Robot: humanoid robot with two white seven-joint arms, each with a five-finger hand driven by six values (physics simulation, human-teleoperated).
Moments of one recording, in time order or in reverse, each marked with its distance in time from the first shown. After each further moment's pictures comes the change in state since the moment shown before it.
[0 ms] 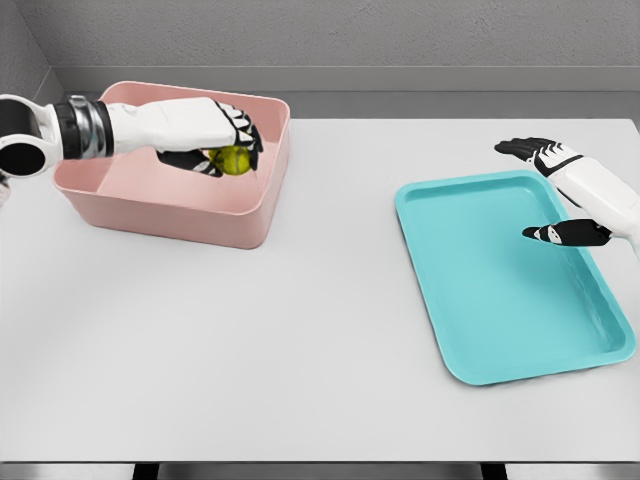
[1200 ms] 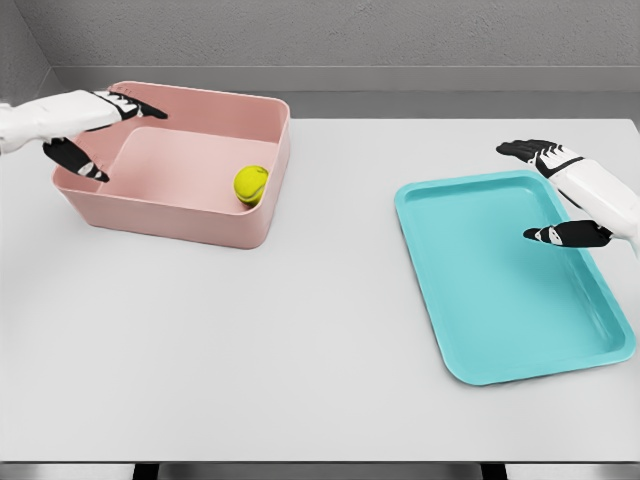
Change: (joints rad) left arm 0.094 0.167 0.095 0.173 0.140 0.000 0.007; right arm 0.000 0.000 0.000 0.014 -0.002 0.000 0.000
